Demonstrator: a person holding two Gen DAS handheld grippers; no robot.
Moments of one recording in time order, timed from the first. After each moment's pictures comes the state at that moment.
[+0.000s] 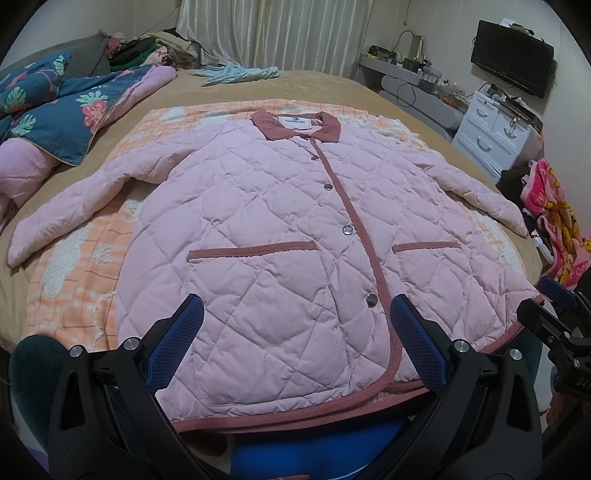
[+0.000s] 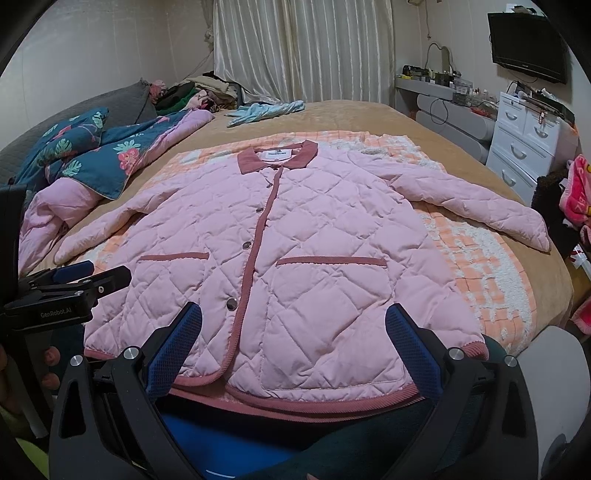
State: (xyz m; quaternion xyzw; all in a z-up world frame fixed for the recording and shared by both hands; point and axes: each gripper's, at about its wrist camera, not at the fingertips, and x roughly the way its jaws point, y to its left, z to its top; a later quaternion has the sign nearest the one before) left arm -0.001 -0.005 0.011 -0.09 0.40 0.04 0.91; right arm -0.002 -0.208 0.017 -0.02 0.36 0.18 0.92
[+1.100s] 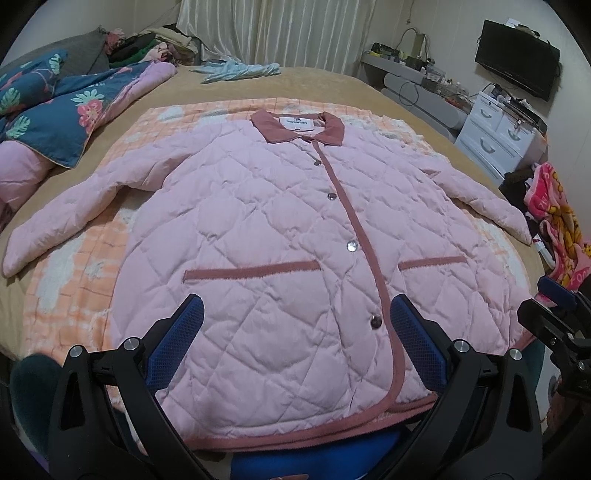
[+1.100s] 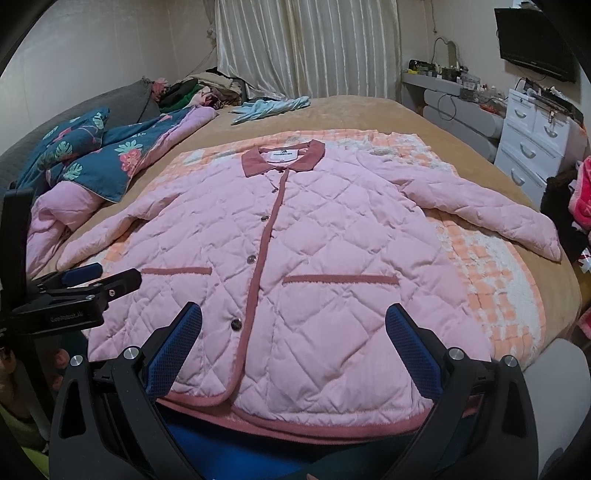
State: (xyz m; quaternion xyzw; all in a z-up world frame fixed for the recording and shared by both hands) left arm 0.030 -0.001 0.014 -0.09 0.41 0.03 0.91; right arm 0.032 -0.192 0.026 -0.02 0.37 0.19 0.91
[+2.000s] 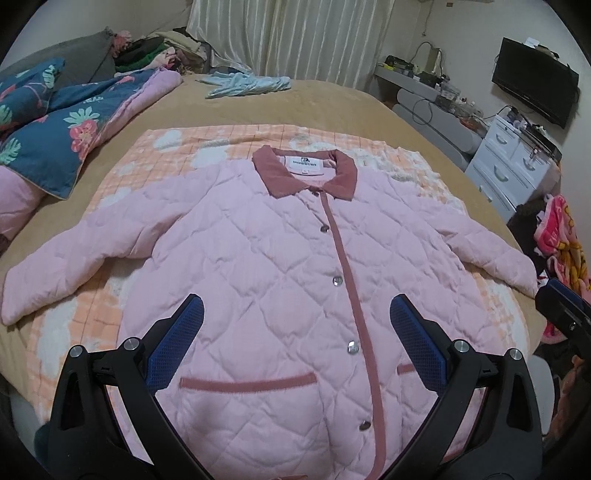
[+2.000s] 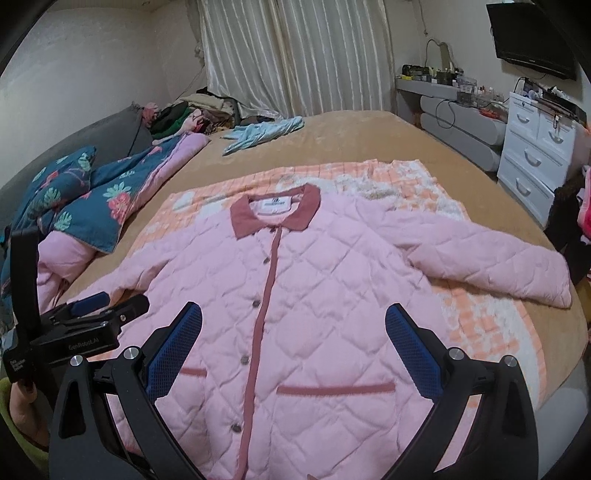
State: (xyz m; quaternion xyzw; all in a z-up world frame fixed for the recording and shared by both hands) left arm 0.134 0.020 0.060 -0.11 0.40 0.05 0.91; right arm 0.146 -0.183 0.090 0.02 0.36 0.19 0.92
